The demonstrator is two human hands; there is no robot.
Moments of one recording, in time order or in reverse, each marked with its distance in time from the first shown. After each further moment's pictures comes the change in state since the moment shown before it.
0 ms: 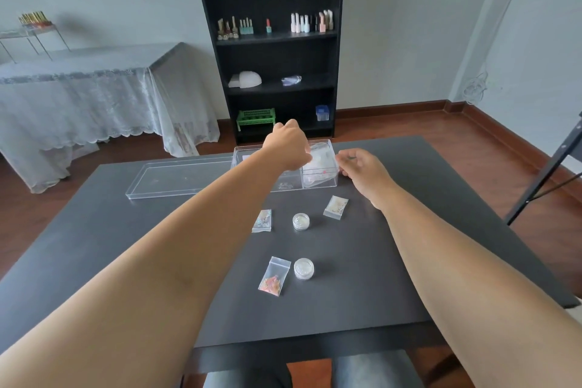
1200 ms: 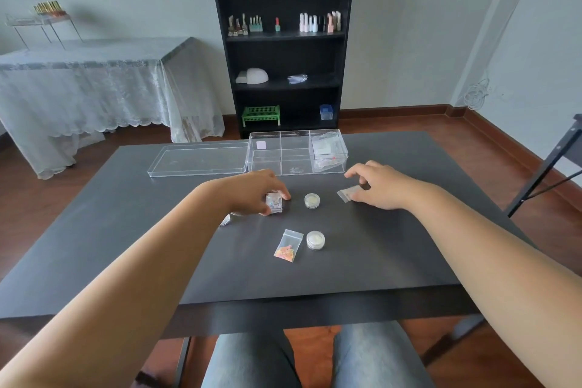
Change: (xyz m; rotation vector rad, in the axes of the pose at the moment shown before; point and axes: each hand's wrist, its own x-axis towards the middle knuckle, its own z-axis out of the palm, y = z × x) left_hand -0.144 -0.063 -0.011 -0.120 -0.450 0.173; right_hand -0.064 -0.027 -0.028 -0.862 -0.408 -0.064
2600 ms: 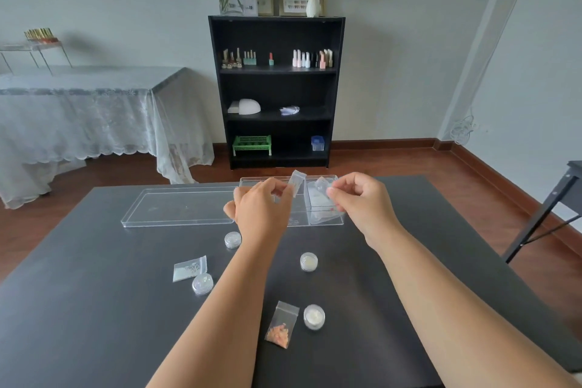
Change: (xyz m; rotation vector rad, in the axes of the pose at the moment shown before) left_hand 0.089 0.025 0.011 -0.337 1.113 -0.451; right_hand 0.041 -0.048 -0.010 0.932 0.600 -0.013
